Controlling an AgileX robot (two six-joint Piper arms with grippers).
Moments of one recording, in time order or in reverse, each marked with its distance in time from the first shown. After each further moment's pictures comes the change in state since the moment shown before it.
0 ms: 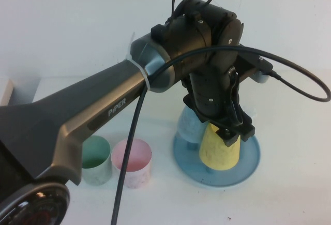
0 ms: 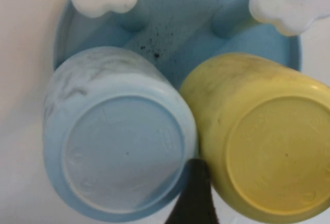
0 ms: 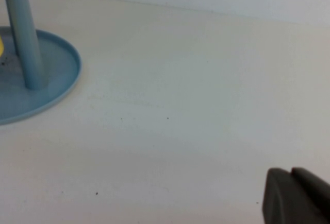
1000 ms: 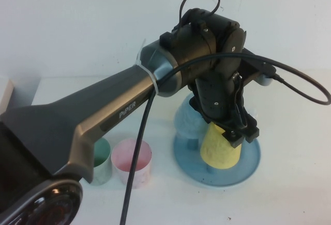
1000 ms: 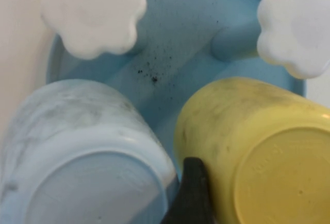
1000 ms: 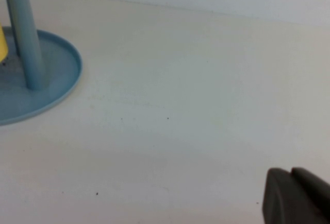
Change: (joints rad) right arm 0.000 0.000 0.000 0.000 0.000 0.000; left arm 0.000 0.054 -0.012 -0.009 -0.055 0.001
